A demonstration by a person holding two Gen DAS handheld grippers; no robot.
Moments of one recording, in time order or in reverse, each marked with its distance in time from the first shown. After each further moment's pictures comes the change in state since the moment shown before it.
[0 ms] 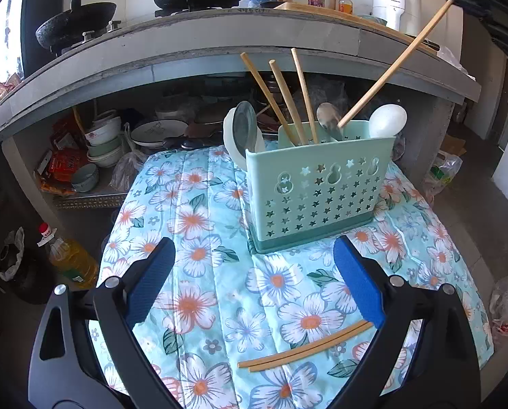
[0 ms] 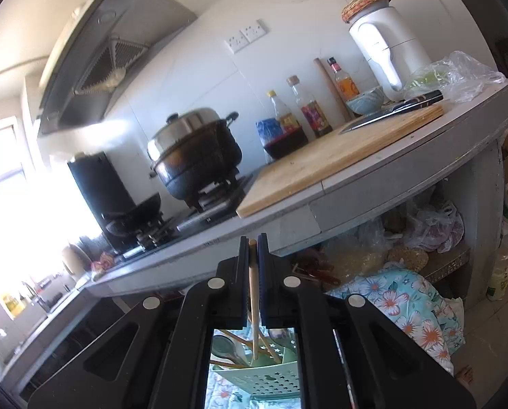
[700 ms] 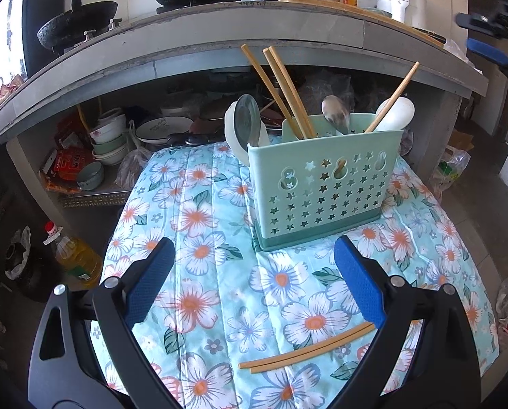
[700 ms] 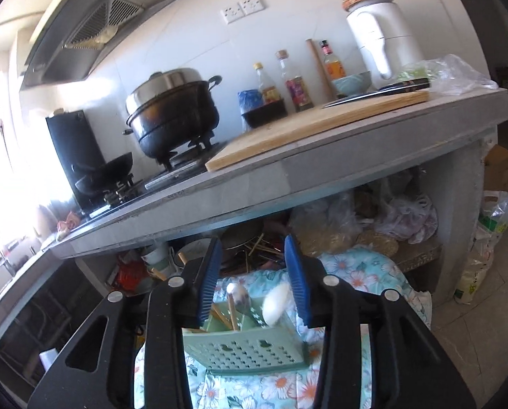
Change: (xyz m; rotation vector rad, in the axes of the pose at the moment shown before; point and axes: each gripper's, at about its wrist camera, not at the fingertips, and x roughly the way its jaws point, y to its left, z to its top) left arm 0.009 -0.003 -0.002 0.009 0.023 0.030; right arm -0.014 -0.023 -0.047 -0.076 0.065 -0.125
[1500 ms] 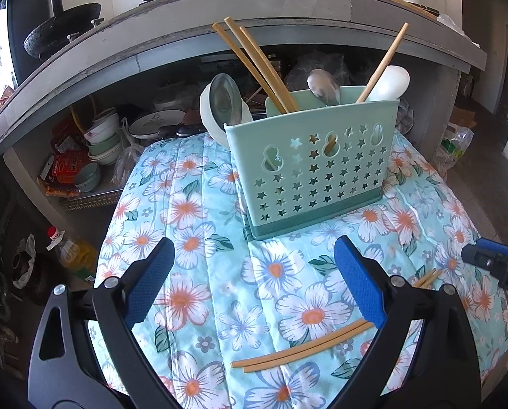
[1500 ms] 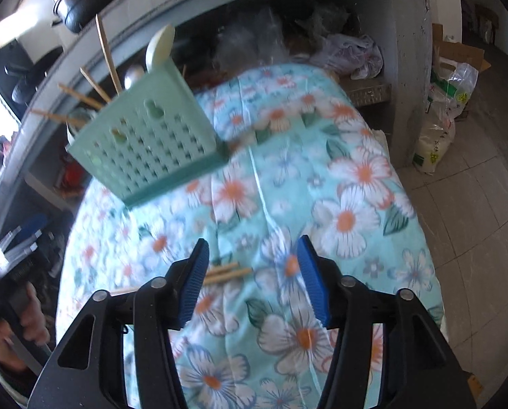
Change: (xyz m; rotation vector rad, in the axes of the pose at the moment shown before) left arm 0.018 -0.021 -0.008 0.069 0.050 0.019; right arm 0.008 -0.061 -0.179 0.054 0.503 -0.222
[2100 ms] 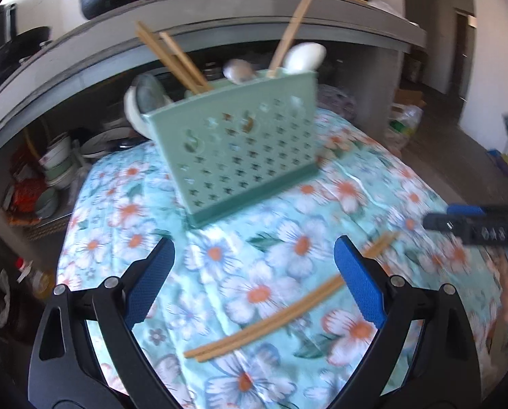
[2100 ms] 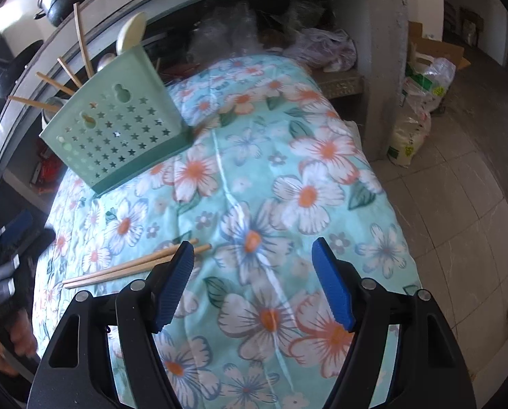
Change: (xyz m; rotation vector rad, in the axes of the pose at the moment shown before) left arm -0.011 -0.037 -0.042 0.166 -0.057 -0.221; right arm 0.001 -0.022 -0.015 0.051 0.006 -0.089
